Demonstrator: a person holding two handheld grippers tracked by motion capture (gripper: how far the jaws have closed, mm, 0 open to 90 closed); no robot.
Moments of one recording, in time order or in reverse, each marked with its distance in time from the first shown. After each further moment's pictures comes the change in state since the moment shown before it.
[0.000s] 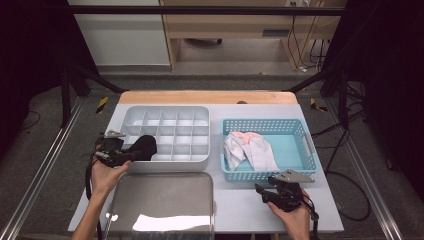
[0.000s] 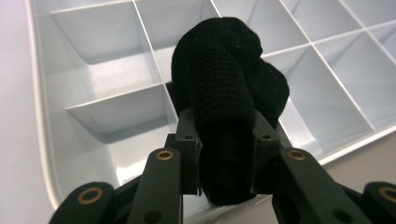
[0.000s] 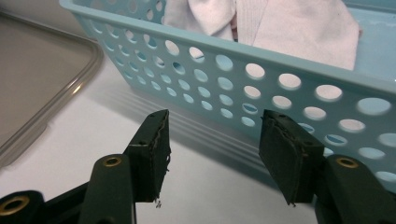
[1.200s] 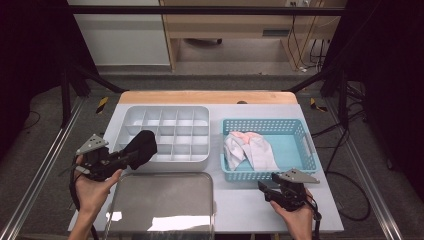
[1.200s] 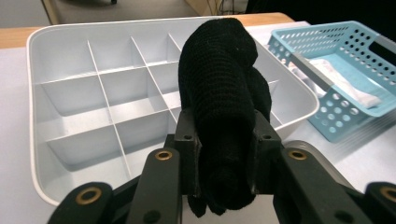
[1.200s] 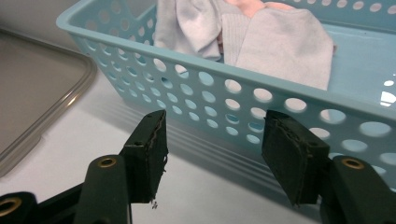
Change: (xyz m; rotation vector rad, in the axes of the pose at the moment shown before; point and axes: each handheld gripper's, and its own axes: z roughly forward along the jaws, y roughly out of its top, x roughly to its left) left arm -0.028 -0.009 -0.071 -0.272 -0.125 0.005; right arm -0.004 0.002 -0.008 -0.047 -0.028 0.001
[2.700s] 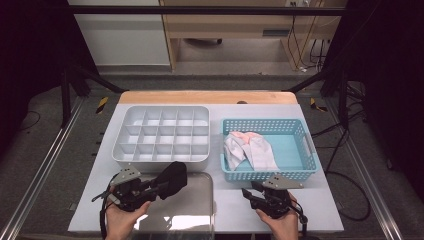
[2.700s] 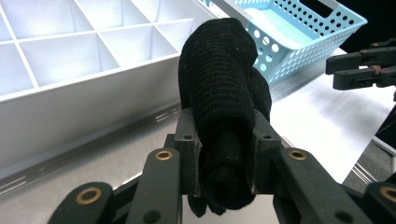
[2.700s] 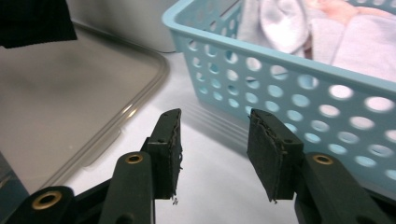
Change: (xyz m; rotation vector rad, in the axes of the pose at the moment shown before) left arm -0.068 -0.061 0.021 0.048 -0.200 0.020; right arm 0.041 0.001 0.005 -0.002 0.139 -0.047
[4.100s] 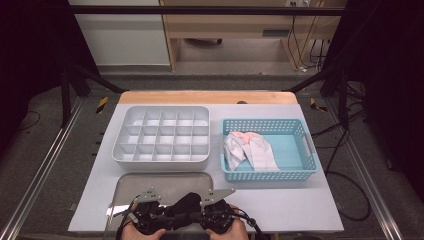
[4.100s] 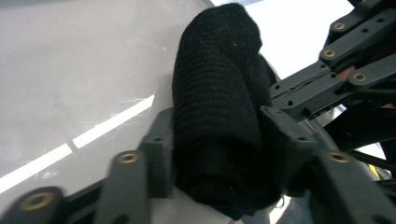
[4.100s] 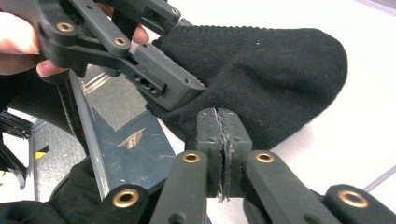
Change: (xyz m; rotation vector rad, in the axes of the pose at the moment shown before) left arm -0.023 -0.062 0.039 0.208 -0.178 -0.065; right arm 0.116 0.006 0.076 0.219 0.413 -0.128
